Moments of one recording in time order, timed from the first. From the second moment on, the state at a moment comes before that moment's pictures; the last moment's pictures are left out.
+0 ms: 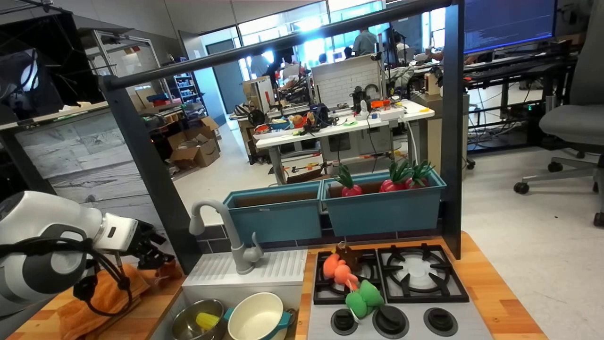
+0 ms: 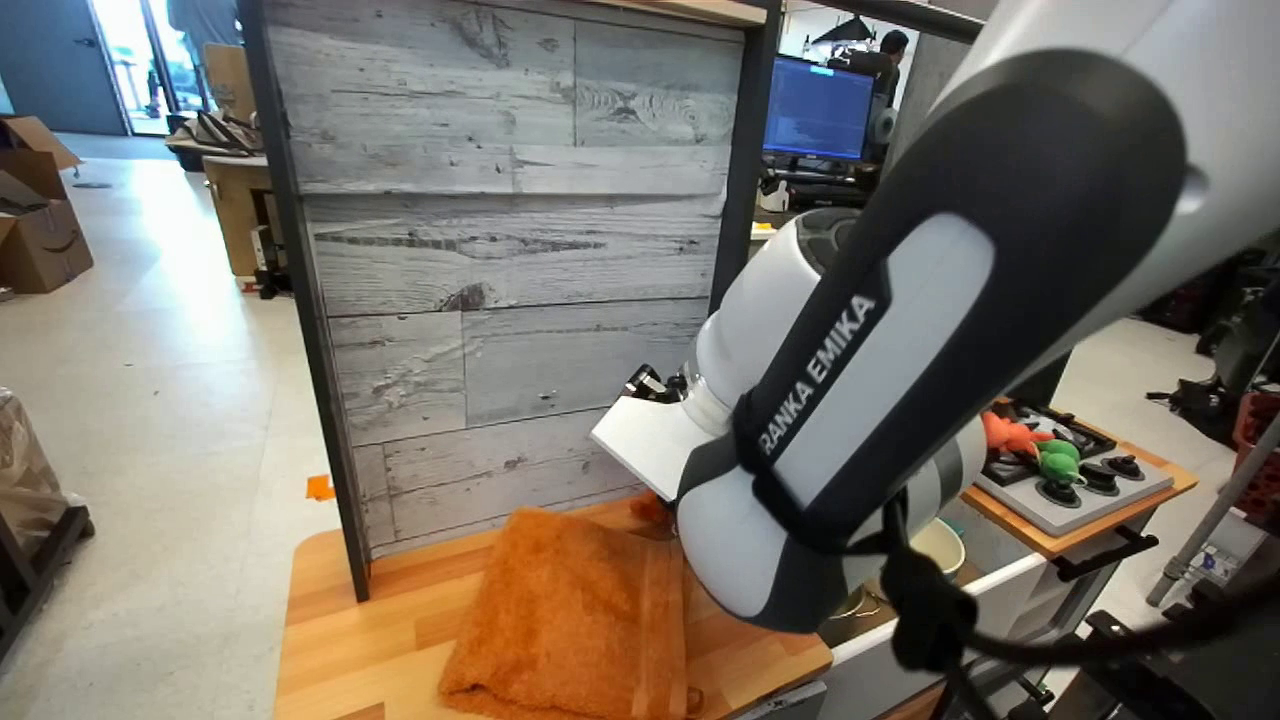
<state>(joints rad) 0.76 1.23 -0.39 -1.70 0.43 3.42 1.19</state>
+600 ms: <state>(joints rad) 1.06 1.48 -0.66 -1.62 0.77 3.36 1.32</state>
